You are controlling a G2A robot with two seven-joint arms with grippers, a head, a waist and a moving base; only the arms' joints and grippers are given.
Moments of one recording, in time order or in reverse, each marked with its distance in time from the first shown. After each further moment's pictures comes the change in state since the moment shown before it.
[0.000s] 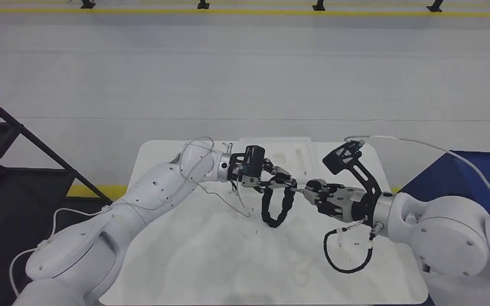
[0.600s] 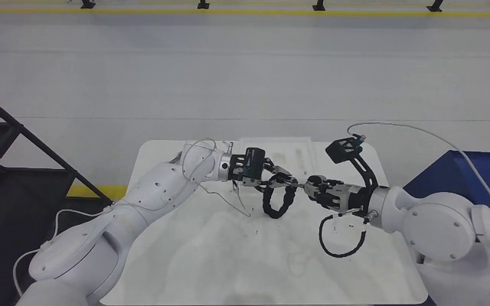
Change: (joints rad) left arm 0.012 -0.010 -0.030 0.008 0.077 0.043 0.041; right arm 0.023 0.001 -0.031 0.062 0.028 0.123 -0.038
